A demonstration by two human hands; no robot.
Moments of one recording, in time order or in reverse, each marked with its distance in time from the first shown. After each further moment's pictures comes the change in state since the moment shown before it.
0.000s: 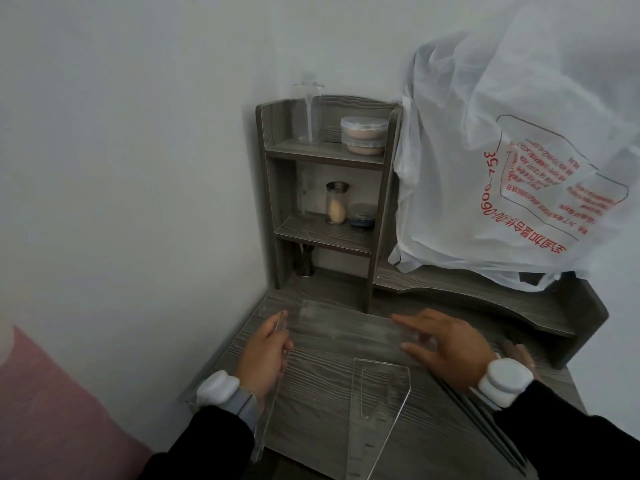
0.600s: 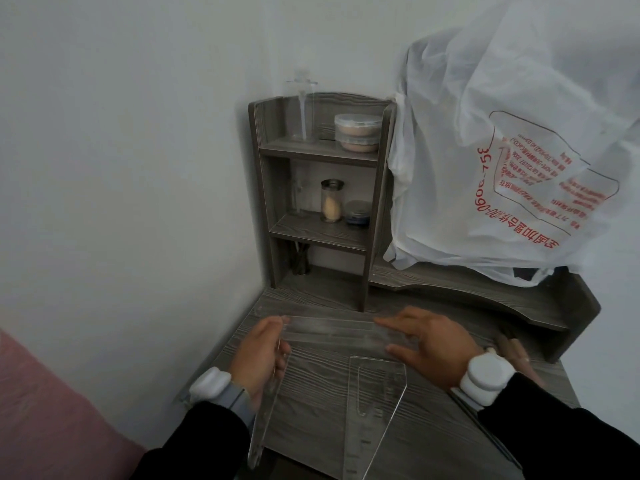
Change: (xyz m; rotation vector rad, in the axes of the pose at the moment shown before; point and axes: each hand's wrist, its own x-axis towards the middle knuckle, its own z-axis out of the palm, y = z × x) left_hand 0.005 -0.004 -0.002 -0.113 -0.037 -0.031; right_hand 0.006 -0.022 -0.002 -0.066 -0.068 0.003
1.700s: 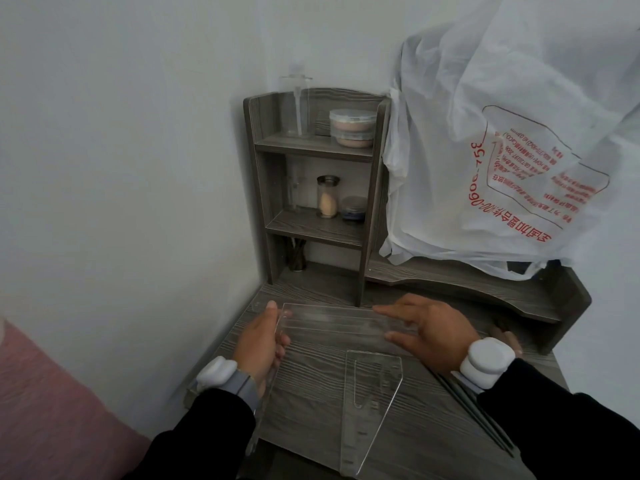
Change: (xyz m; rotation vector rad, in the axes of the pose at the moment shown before) left_hand 0.002 0.005 0.009 0.015 0.067 -0.010; right_hand 0.002 0.004 -0.007 0.022 0.022 0.024
